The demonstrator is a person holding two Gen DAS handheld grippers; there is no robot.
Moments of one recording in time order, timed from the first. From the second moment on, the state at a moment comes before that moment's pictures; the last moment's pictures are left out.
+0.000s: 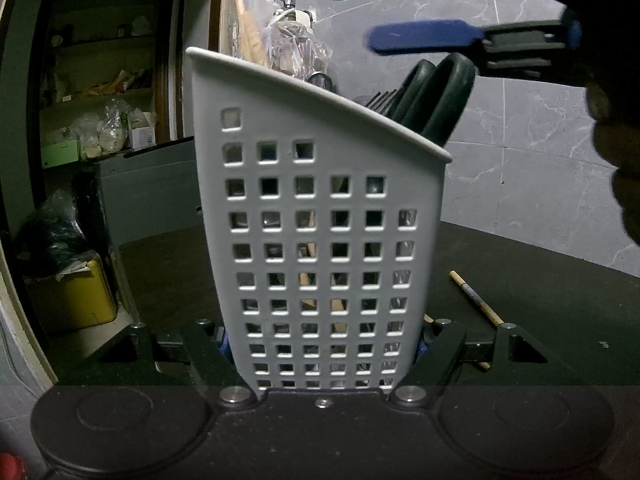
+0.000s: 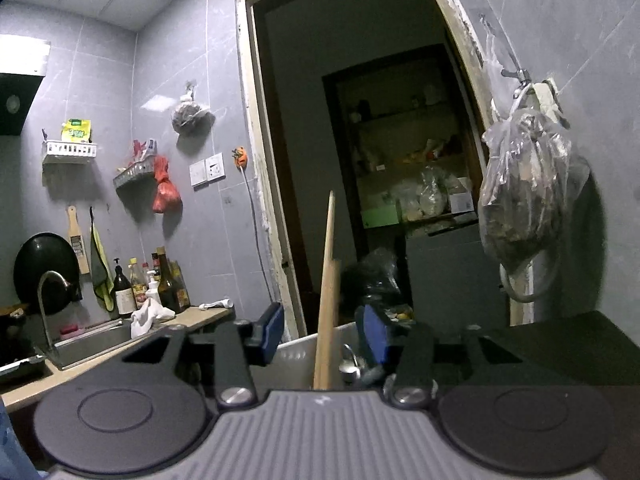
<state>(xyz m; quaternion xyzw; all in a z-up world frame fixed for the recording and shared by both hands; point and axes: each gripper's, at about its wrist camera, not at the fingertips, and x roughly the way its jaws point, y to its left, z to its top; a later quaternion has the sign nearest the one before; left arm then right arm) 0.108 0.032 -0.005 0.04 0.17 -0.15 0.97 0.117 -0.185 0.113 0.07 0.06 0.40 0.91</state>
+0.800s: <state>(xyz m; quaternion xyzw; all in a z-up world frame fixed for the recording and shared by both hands) 0.108 0.031 -0.004 0.04 0.17 -0.15 0.97 0.111 -0.247 0.022 0.06 0.35 0.13 0.93</state>
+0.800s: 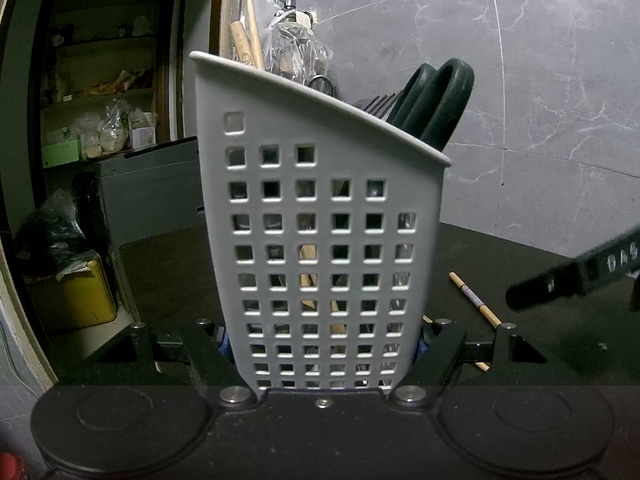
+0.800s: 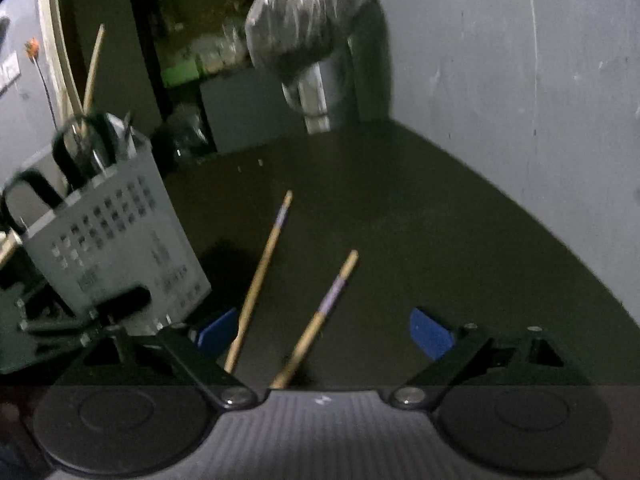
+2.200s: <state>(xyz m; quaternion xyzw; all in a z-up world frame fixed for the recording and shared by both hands) 0.107 0.032 -0.004 0.04 0.17 -0.15 0.97 0.268 -0.181 0.008 0.09 0.39 0.15 0.90</state>
